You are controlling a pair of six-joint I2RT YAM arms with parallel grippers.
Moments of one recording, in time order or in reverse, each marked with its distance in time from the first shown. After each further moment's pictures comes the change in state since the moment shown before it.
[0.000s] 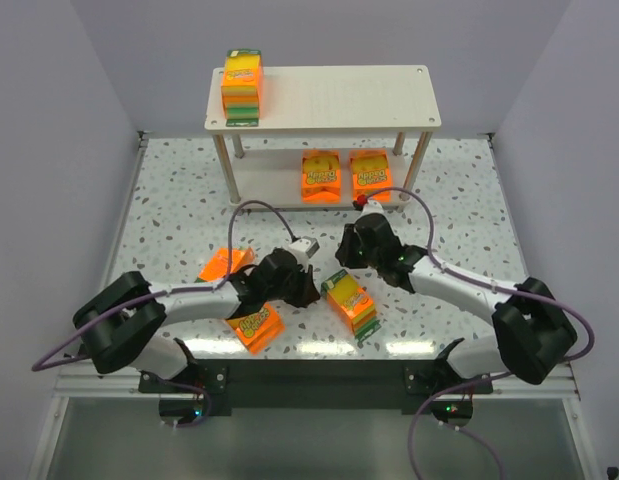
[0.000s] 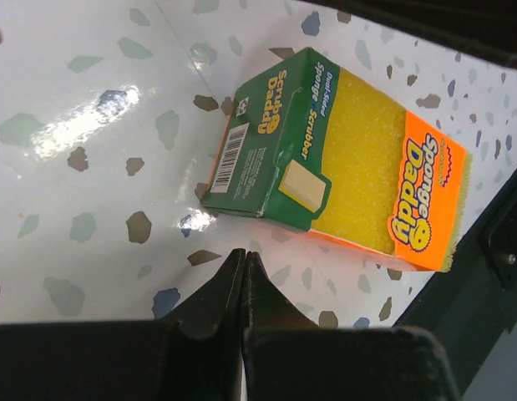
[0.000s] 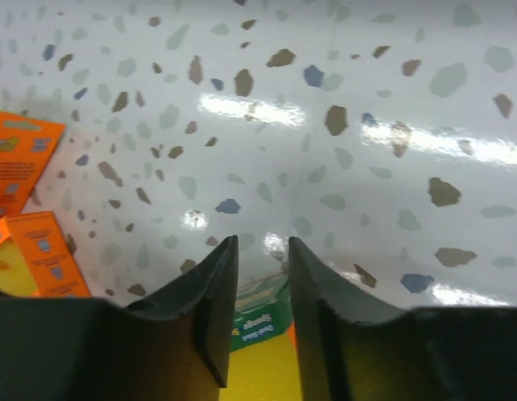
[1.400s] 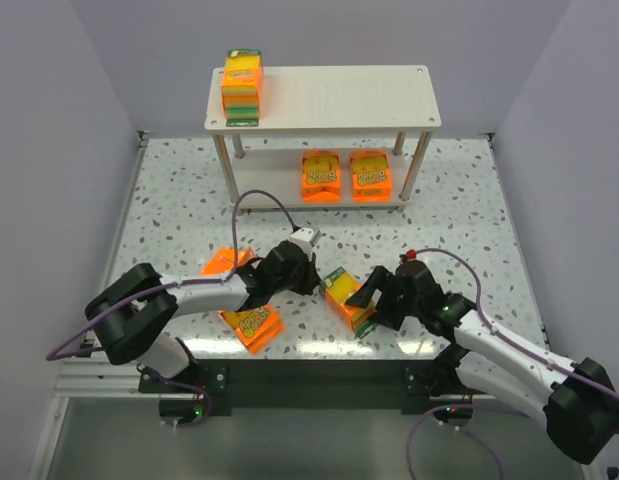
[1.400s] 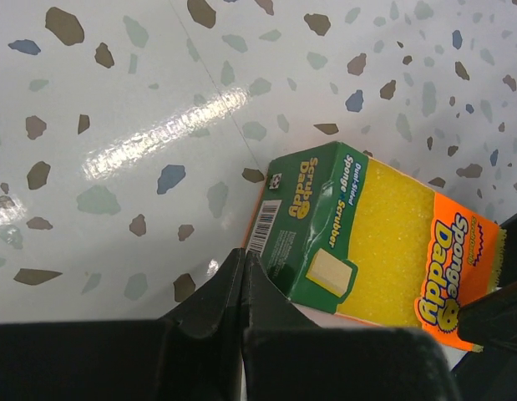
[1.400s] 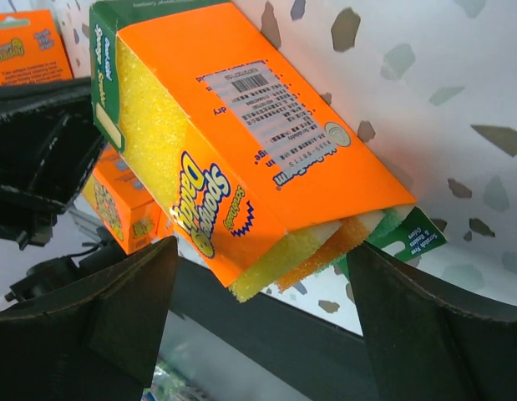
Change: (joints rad) left arm 0.010 0.053 0.069 0.014 -0.157 0.019; right arm -0.049 -0.541 -0.416 -0.251 -0.292 0.570
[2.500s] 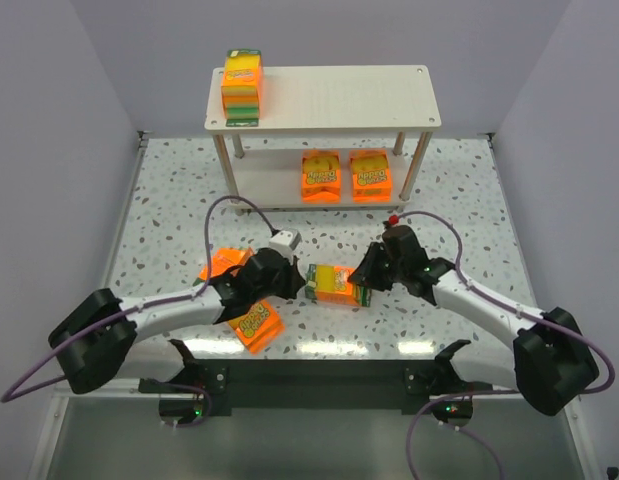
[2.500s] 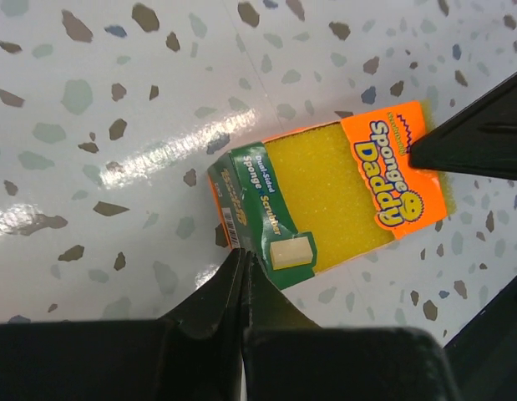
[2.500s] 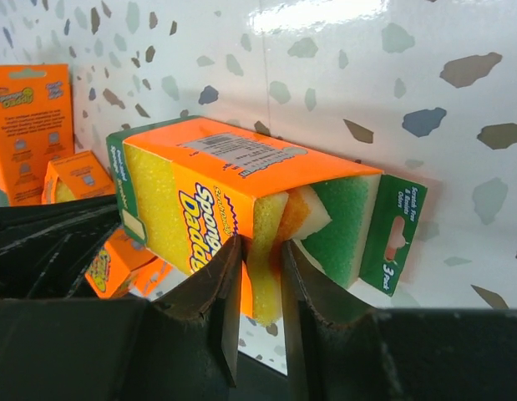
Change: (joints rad) left arm 0.014 -0.190 -0.118 -0.060 -0.033 0.000; right arm -0.078 0.364 0.264 0.069 0.048 -0.298
